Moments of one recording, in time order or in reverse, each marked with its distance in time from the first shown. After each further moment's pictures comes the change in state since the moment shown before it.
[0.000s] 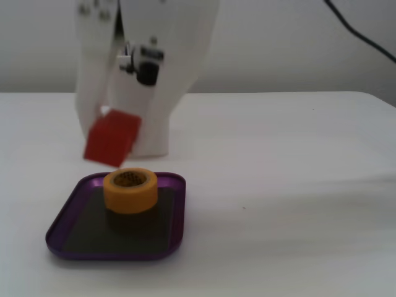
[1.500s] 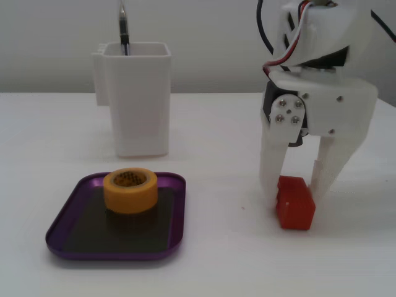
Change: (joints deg) arm 0.4 55.0 111.4 -42.4 -1.7
